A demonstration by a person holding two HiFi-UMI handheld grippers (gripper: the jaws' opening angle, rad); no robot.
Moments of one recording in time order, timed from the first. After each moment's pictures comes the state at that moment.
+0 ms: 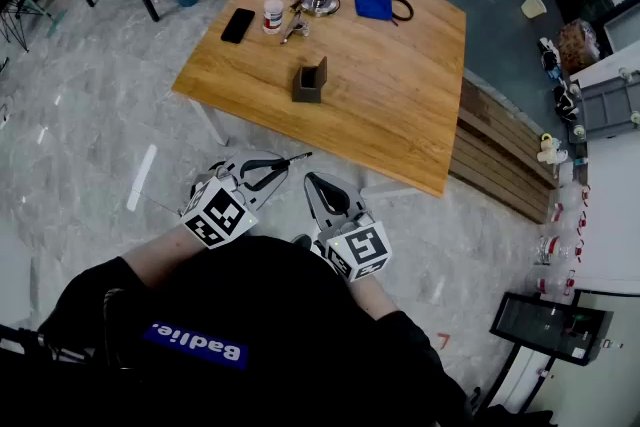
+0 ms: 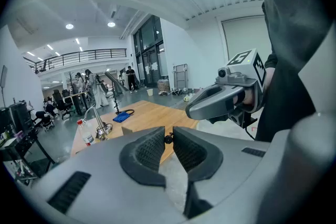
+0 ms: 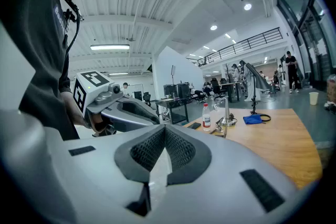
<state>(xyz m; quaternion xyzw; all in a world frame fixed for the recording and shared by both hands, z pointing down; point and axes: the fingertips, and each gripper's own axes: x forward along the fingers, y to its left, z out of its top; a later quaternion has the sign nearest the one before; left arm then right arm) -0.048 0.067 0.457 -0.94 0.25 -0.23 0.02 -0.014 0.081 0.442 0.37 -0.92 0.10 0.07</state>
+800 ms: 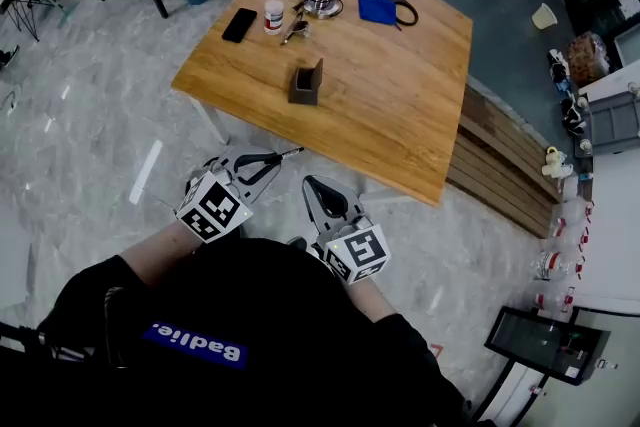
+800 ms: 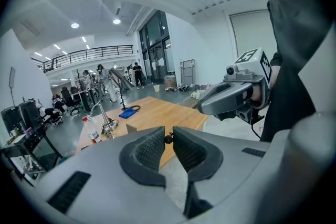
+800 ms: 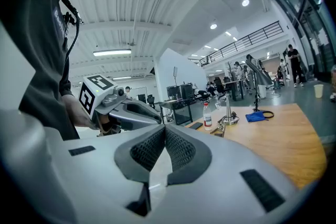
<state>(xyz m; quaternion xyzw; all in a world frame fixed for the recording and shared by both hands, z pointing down) -0.032 0.052 0.464 -0.92 0.29 -0.25 0.01 0.017 0.080 0.447 0.35 -0.93 0.12 0.05</state>
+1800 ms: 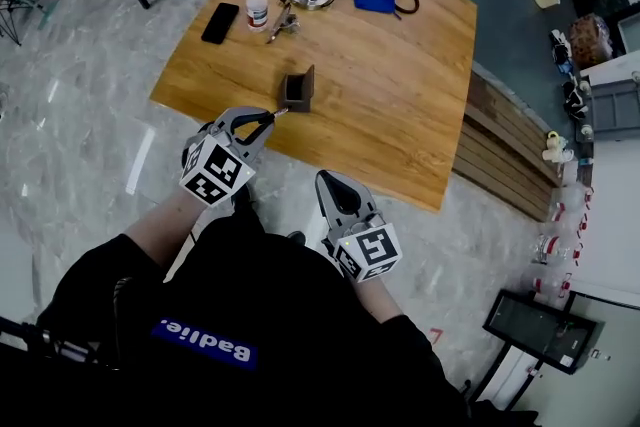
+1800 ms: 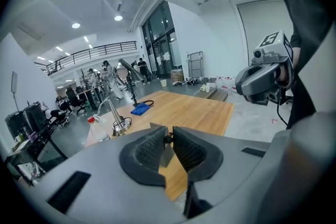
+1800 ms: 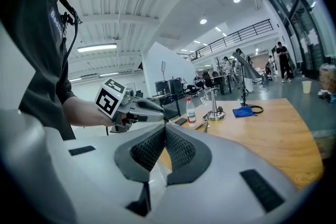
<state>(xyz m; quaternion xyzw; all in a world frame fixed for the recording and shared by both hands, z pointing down) -0.049 -0.105 0.501 -0.91 0.32 -0.28 0.01 0.042 -0.012 0.468 0.40 -0.90 0.15 0.08</state>
